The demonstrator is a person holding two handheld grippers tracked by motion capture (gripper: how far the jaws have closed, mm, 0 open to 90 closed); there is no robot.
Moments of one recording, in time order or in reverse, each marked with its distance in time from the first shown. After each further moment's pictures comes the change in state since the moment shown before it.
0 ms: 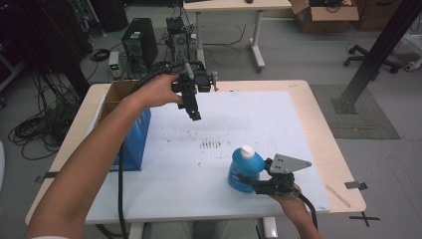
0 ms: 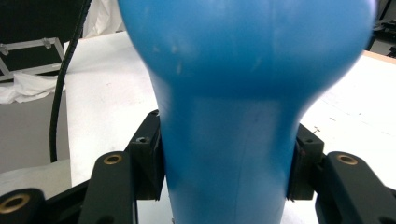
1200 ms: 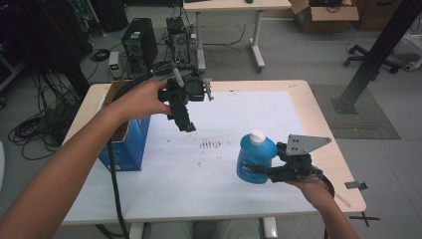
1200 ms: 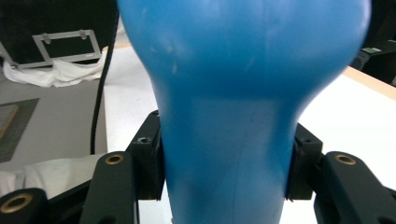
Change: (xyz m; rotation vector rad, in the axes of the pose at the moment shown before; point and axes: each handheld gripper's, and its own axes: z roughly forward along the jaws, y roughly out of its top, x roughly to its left) left arm -0.058 -0.019 -0.053 -0.059 0.018 0.069; right arm -0.017 0.067 -0.038 0.042 0.122 -0.064
